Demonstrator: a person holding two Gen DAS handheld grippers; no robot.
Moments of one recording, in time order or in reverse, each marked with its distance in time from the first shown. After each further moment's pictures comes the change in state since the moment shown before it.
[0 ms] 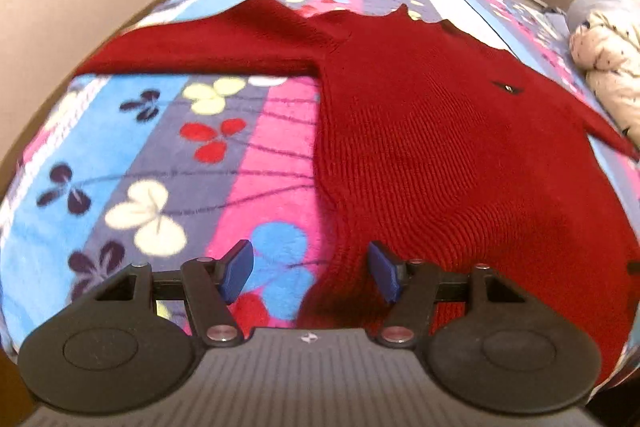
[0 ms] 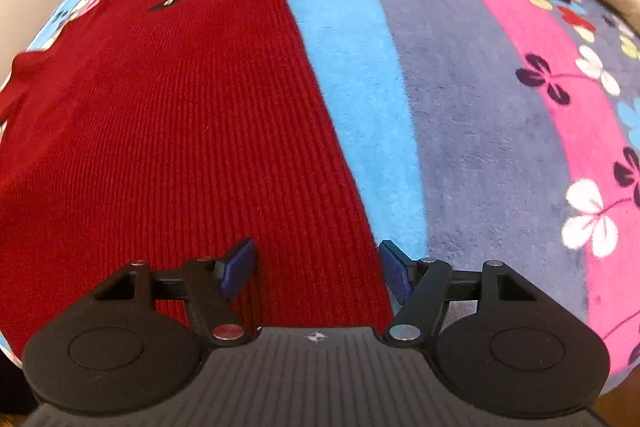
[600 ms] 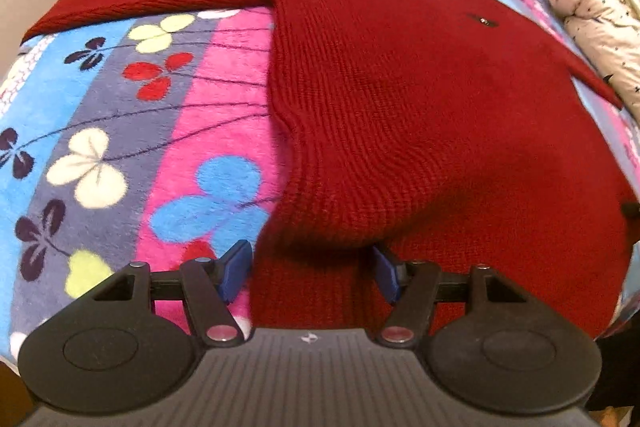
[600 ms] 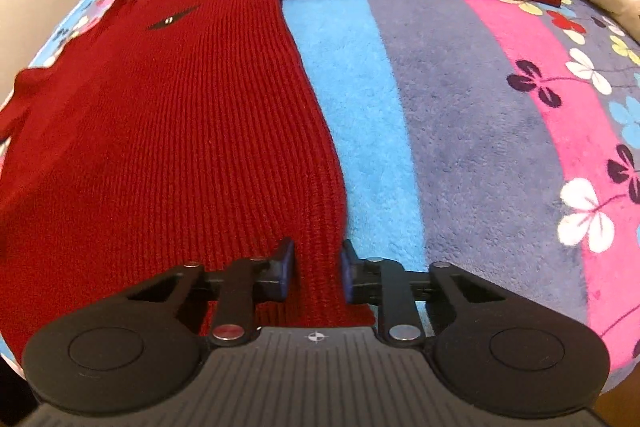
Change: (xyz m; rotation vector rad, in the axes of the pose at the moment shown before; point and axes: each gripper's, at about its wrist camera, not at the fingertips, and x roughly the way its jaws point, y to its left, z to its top) left arm 0.028 -0.015 -0.024 0.086 0.147 -0.065; right arm -0.011 -0.007 -0.008 0.050 -0.050 0.015
